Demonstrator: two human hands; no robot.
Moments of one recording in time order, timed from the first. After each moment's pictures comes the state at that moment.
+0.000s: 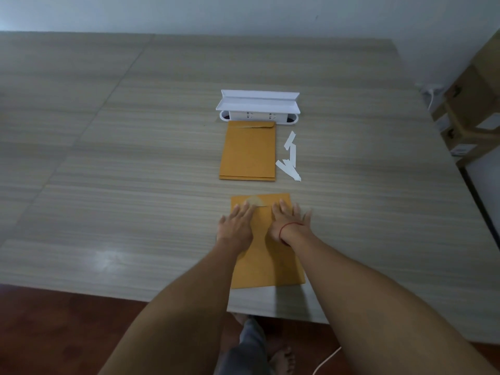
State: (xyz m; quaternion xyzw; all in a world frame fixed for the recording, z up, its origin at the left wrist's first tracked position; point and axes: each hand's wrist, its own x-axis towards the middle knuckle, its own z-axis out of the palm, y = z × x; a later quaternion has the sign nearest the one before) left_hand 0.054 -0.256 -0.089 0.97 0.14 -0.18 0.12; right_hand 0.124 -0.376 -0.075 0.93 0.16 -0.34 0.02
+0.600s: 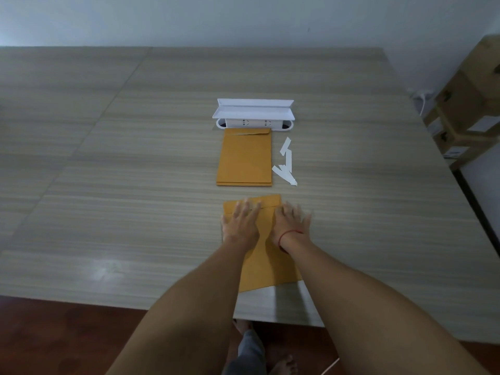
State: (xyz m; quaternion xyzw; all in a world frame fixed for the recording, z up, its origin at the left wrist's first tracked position) left_hand 0.071 -0.269 -0.075 0.96 0.15 -0.19 0.13; right_hand 0.120 -0.380 -0.070 0.95 0.14 -0.27 0.01
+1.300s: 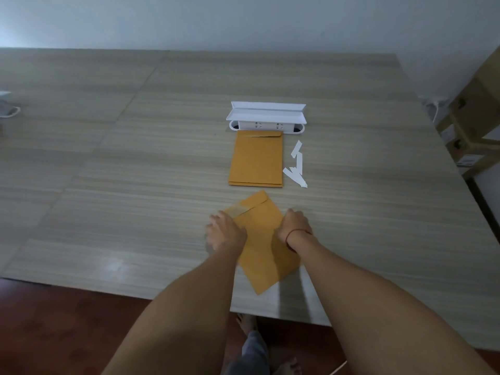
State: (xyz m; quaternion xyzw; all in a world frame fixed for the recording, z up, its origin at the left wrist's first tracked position) left_hand 0.042 -0.246 -0.058 0.87 0.44 -0.12 0.19; right_hand 0.114 -0.371 -0.059 0.95 0.05 -0.26 -0.16
